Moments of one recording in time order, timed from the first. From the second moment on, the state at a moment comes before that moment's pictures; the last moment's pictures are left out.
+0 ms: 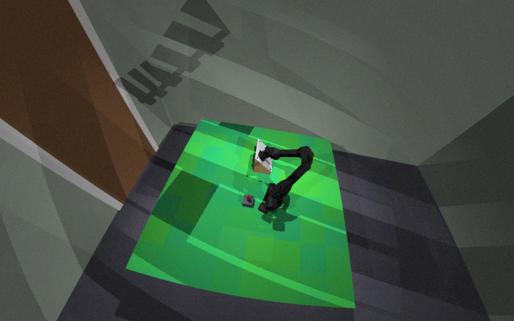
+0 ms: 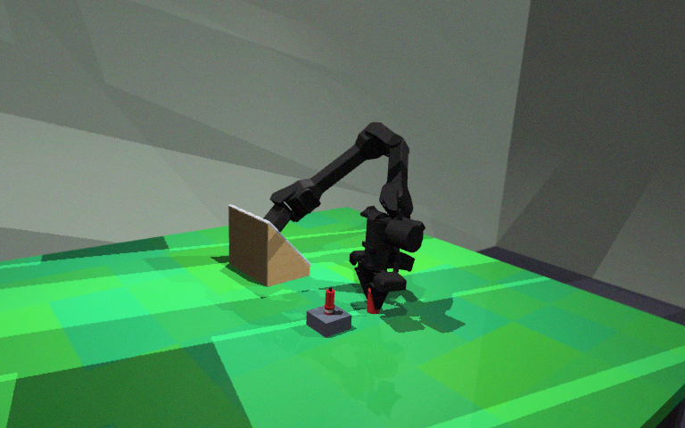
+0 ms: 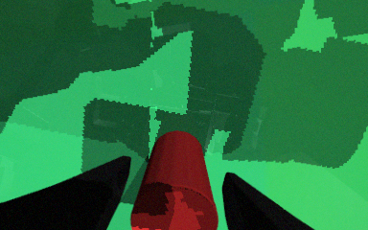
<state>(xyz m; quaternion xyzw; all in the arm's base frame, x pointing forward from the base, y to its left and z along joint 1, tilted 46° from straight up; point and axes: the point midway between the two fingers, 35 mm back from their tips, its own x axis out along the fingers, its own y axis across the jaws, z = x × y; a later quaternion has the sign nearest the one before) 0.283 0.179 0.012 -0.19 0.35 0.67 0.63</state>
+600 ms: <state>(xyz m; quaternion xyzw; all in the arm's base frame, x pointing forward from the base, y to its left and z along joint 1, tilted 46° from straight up) 0.283 0.175 0.015 -0.19 0.36 0.67 0.62</state>
